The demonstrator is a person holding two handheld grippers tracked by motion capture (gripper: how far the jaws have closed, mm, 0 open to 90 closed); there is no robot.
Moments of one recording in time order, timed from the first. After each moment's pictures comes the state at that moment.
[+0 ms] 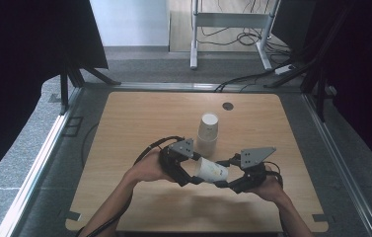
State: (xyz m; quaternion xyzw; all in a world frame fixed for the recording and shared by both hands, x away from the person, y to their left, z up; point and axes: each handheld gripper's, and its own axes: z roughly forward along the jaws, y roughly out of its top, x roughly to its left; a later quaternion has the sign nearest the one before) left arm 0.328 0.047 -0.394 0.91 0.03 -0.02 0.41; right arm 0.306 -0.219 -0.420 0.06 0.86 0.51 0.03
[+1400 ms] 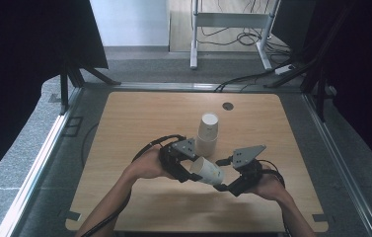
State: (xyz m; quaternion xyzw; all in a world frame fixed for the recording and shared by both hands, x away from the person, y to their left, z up) left arm 0.331 0.042 -0.386 0.94 0.01 0.00 0.35; right arm 0.309 -0.206 -0.417 0.07 0.90 0.43 0.03
